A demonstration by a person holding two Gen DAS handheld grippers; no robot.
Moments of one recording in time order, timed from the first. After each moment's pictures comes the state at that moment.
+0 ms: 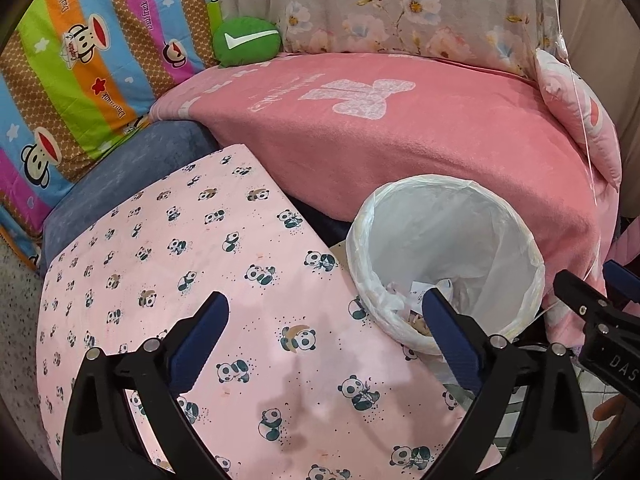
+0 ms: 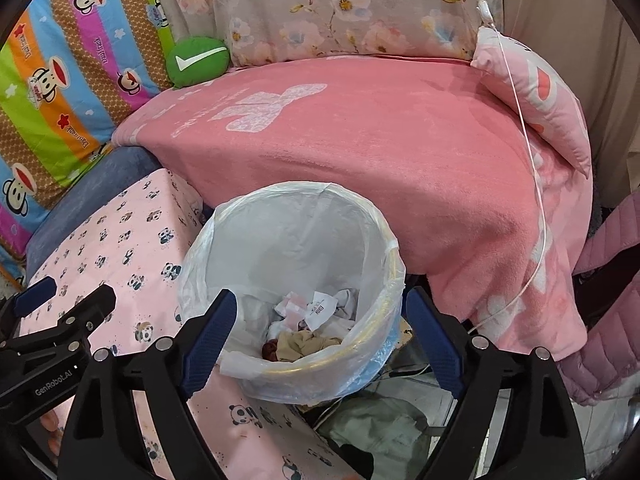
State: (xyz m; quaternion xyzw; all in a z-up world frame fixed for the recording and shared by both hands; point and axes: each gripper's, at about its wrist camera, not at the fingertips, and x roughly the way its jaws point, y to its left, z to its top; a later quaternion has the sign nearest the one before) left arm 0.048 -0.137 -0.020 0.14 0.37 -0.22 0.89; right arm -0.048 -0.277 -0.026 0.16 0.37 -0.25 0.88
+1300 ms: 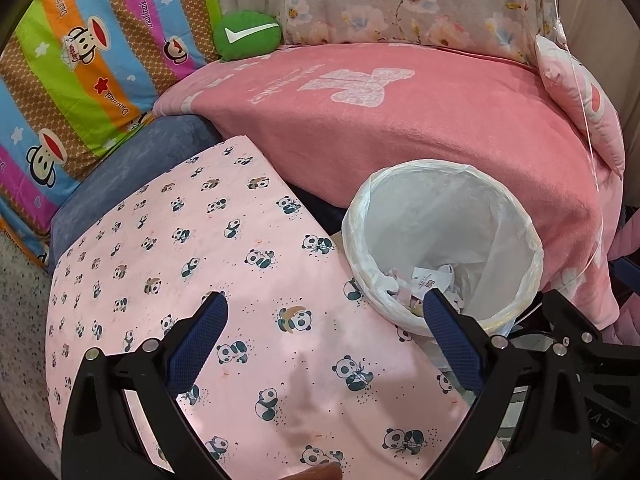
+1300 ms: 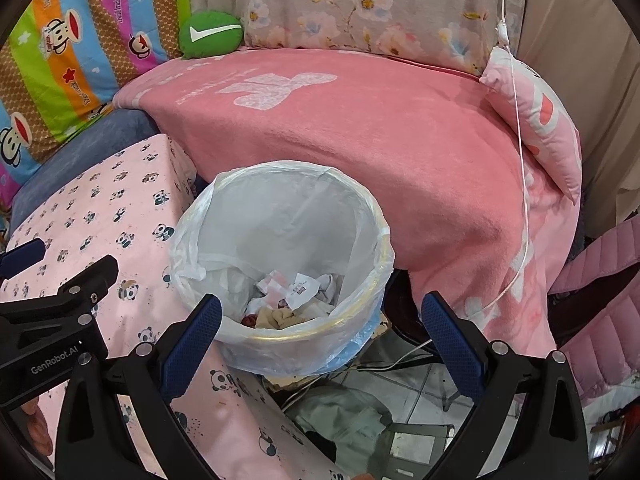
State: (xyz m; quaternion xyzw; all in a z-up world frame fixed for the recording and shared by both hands) left arm 0.034 -0.142 -0.019 0.16 0.38 -0.20 0.89; right arm -0.054 -0.258 -0.024 0.09 0.40 -0.25 0.87
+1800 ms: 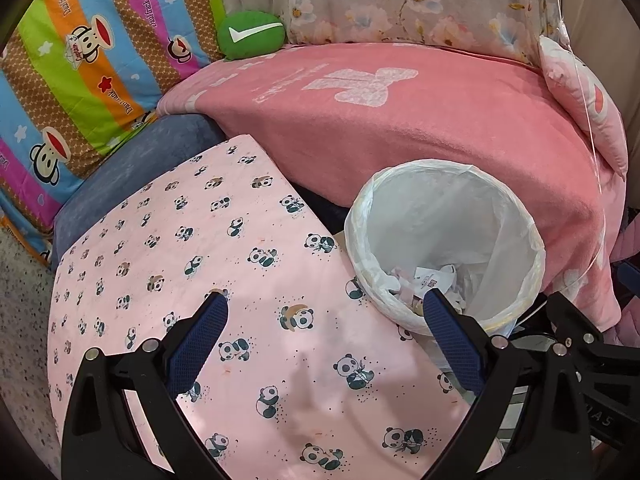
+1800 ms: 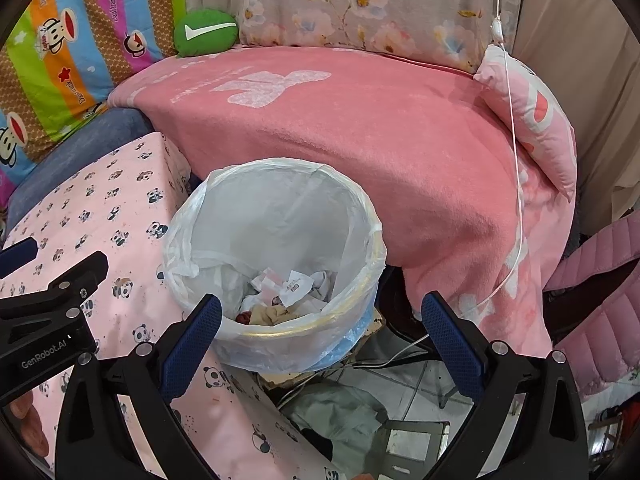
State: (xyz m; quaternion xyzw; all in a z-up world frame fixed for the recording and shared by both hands) left arm 0.032 -0.143 -0.019 0.16 0.38 -0.20 0.89; right arm -0.057 -0.265 -0.025 0.09 0.41 -0.26 0.87
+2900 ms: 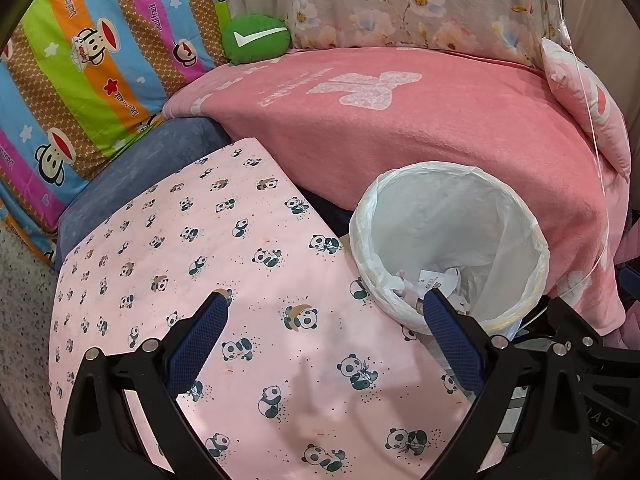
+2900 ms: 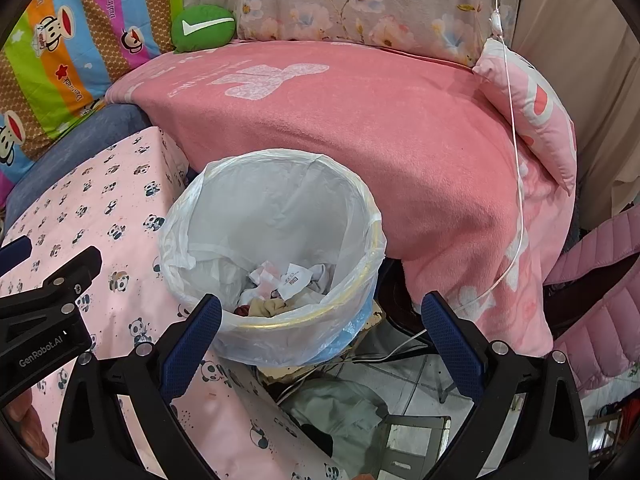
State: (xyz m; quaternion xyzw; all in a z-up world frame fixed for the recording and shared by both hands) left arm 0.030 -0.140 -0.019 0.16 0.37 -0.19 0.89; right arm -0.059 -0.265 -0.032 0.10 0.41 -0.26 0.87
